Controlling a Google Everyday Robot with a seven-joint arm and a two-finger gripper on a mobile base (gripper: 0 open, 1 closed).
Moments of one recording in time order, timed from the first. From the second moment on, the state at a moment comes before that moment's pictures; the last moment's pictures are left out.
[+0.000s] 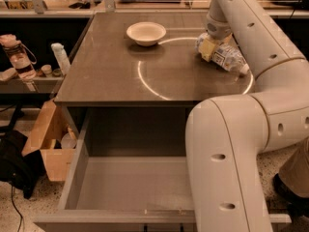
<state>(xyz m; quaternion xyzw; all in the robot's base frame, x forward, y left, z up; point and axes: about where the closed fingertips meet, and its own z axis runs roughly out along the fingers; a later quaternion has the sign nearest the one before) 0.772 -0.230 0.836 -0.32 0.94 -0.08 0.10</state>
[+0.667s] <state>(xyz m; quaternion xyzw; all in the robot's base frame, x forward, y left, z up) 0.780 -0.230 0.855 -0.36 0.92 -0.09 0.14</state>
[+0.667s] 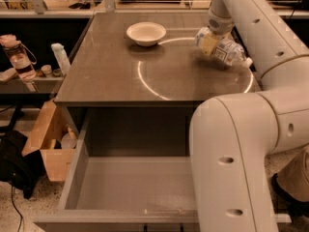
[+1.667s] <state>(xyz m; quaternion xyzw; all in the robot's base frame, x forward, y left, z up) 0.723 -0.235 0.927 -0.58 0.77 -0.13 0.24</state>
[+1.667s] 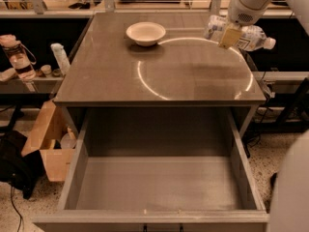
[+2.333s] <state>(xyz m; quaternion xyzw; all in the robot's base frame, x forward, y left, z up) 0.634 -0.230 0.927 -0.71 0.64 -0.12 0.26</state>
